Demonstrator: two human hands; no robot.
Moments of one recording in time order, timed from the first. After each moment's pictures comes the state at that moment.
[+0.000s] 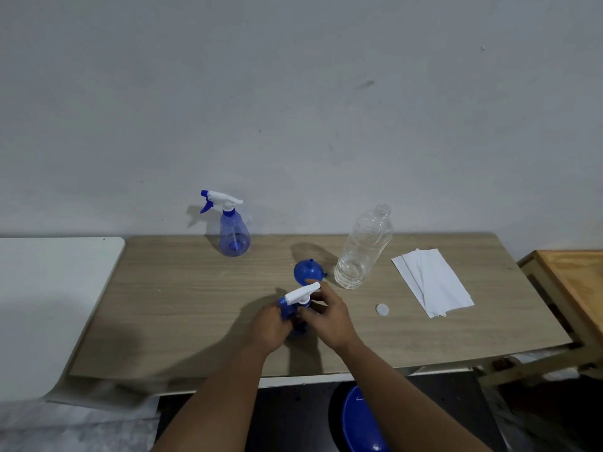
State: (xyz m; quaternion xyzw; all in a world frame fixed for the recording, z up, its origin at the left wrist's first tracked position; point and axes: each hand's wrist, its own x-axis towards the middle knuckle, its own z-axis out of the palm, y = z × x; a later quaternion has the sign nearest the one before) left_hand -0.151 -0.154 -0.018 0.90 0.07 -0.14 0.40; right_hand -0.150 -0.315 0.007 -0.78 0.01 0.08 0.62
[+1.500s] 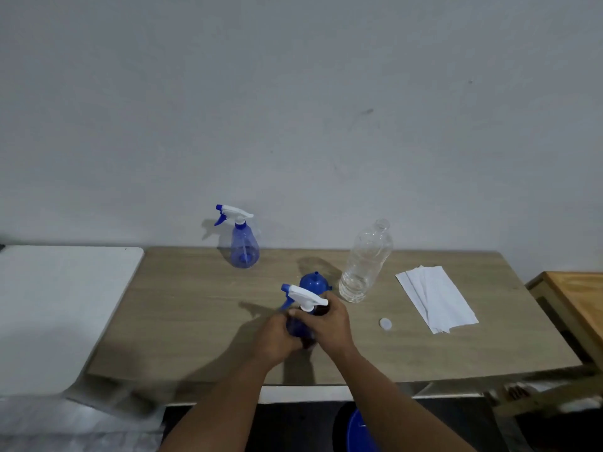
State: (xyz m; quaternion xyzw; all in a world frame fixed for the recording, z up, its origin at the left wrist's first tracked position) left_hand -0.175 -0.155 0.008 0.85 0.07 -0.16 0.50; right_hand -0.157 -0.302 0.025 -0.78 0.05 0.03 0.63
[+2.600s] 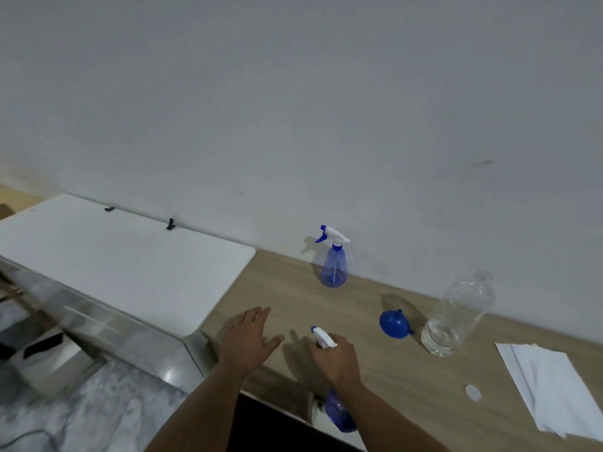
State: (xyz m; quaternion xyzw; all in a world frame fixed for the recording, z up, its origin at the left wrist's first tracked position) left_hand -0.279 0.006 0.042 0.97 0.21 0.03 0.15; right_hand -0.204 -0.196 0.031 -0.86 -0.04 0.21 0.47
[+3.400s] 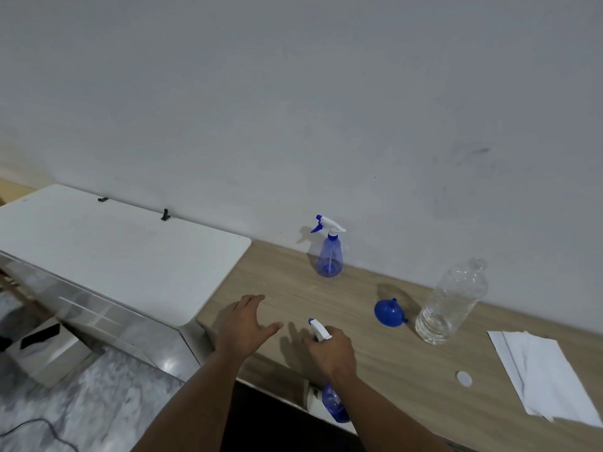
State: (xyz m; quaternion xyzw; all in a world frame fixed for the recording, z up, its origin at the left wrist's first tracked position) left_hand -0.278 -0.002 0.053 0.94 0.24 0.08 0.24; right_hand -0.213 -0.199 0.034 -0.88 -0.02 0.20 0.44
